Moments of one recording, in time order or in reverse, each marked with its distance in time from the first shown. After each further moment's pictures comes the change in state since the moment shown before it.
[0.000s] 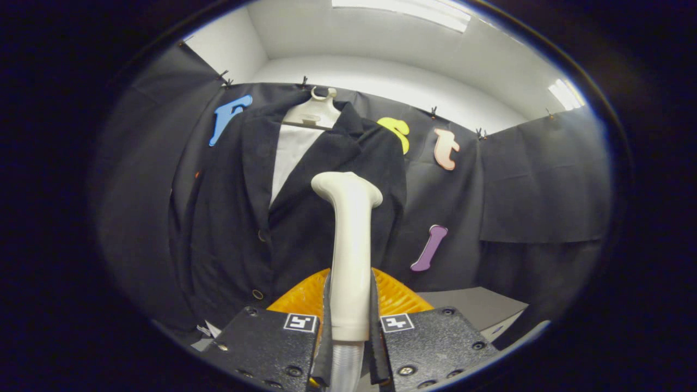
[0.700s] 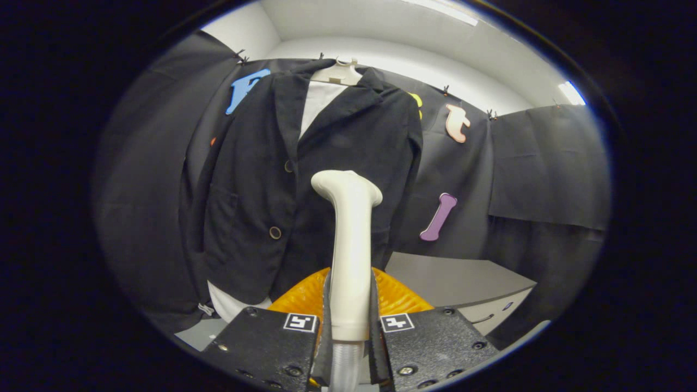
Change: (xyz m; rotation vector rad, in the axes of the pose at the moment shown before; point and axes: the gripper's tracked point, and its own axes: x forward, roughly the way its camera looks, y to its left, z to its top) arm -0.034 0.028 -0.097 -0.045 0.131 0.053
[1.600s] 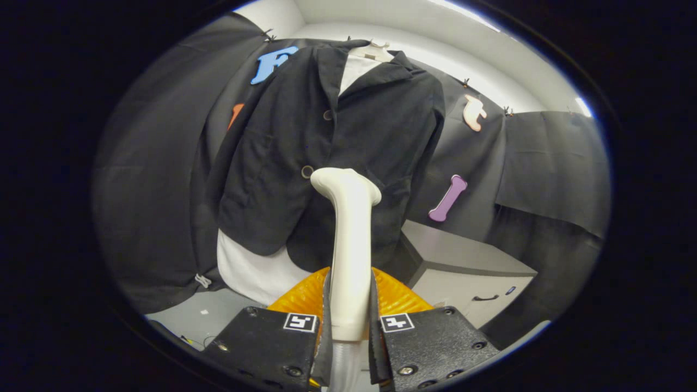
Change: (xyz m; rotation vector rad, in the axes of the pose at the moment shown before) arm -0.030 0.031 -0.090 -0.096 0.126 0.034
